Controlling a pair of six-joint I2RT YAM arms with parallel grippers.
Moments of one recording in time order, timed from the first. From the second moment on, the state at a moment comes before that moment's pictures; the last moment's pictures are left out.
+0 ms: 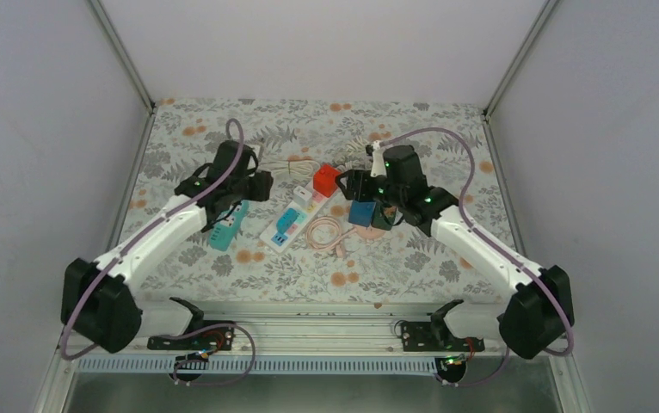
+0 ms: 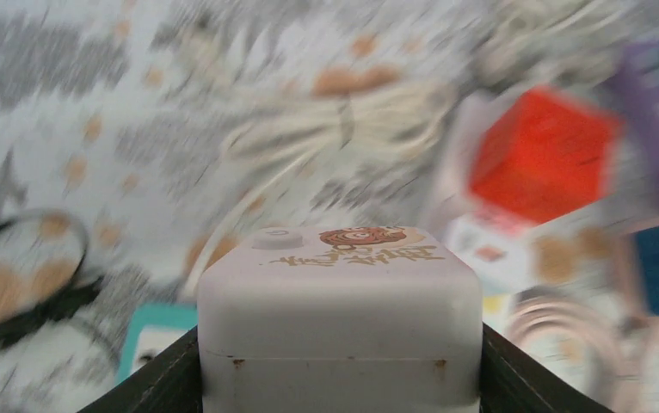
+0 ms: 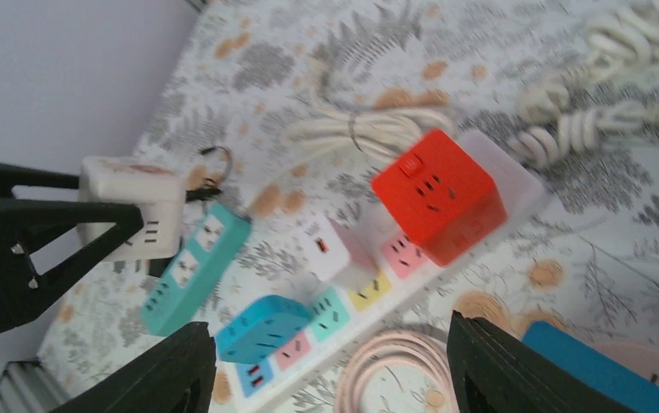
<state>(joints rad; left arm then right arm) -0.46 1.32 1.01 -0.55 -0.12 -0.29 0.57 1.29 0.98 -0.30 -0.20 0.51</state>
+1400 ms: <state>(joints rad) -0.57 1.25 0.94 0.13 0.33 0.60 0.58 1.47 1.33 -0.39 -0.52 0.43</state>
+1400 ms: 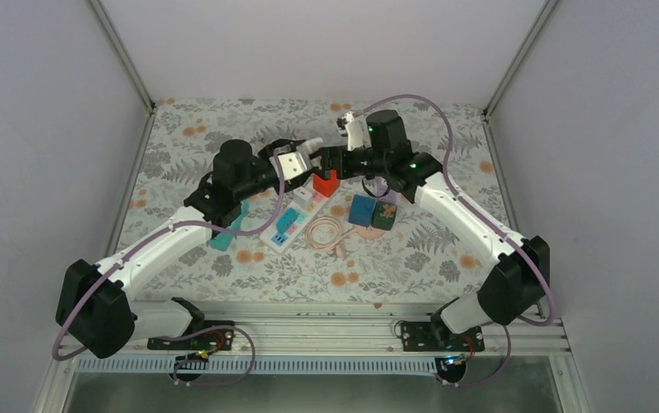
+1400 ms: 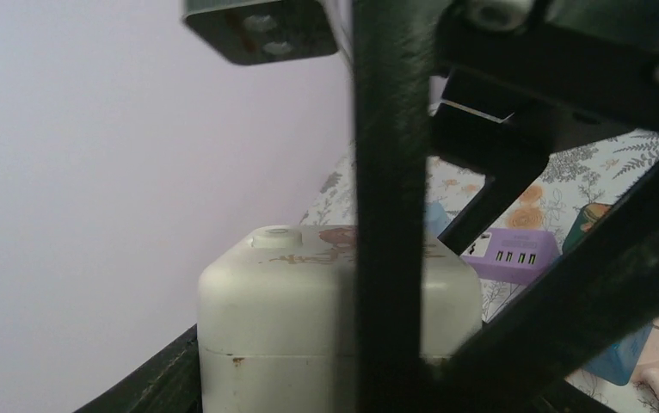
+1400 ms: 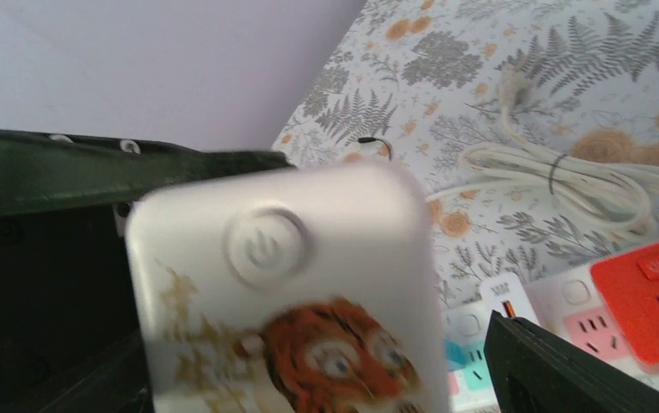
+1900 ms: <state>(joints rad) -0.58 1.25 0.92 0.16 0.30 0.52 0.60 1.53 1.37 -0.34 -0.54 0.41</state>
